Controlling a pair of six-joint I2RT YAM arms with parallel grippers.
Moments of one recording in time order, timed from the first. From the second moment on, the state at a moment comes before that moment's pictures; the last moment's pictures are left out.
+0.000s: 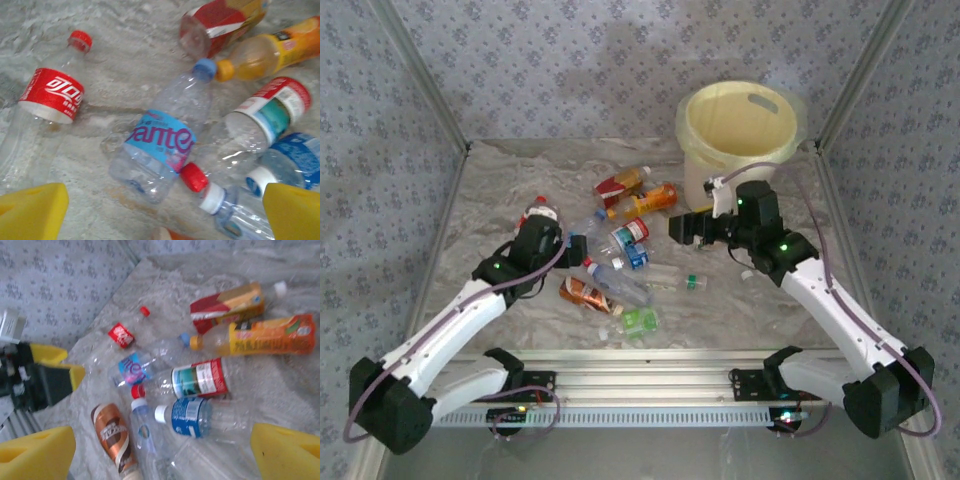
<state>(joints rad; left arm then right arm) -0.53 1.04 0.81 -0.54 -0.28 -0.40 0.47 1.10 0.97 -0.36 -0.41 0.31</state>
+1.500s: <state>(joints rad) -0.58 1.19 0.72 -0.76 -0.03 -1.23 0.59 0.92 0.72 -0.36 -0.41 0.40</state>
